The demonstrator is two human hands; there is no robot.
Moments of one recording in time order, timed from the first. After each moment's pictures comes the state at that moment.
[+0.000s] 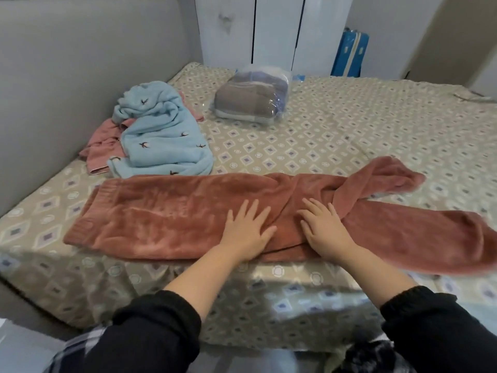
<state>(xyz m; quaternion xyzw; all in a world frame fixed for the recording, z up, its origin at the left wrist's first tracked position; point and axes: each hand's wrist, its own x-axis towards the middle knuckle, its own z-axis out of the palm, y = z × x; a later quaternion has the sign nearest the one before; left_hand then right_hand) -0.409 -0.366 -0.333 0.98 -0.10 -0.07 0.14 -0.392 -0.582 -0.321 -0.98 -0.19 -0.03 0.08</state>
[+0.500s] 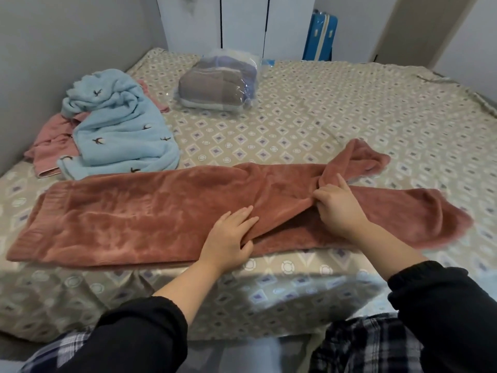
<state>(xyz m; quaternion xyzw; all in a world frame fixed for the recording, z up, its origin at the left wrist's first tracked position) -0.430 -0.387 -0.363 0.92 -0.26 0.16 0.25 -0.384 -0.660 -0.294 -0.97 -0.19 -0.16 0.04</state>
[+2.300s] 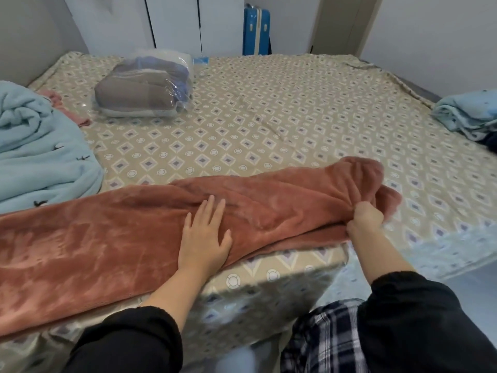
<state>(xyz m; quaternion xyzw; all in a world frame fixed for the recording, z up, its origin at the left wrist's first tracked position) -0.396 -0.467 -0.366 0.96 -0.18 0.10 0.17 -0.393 -0.810 -0.332 -0.51 0.48 -0.29 0.66</state>
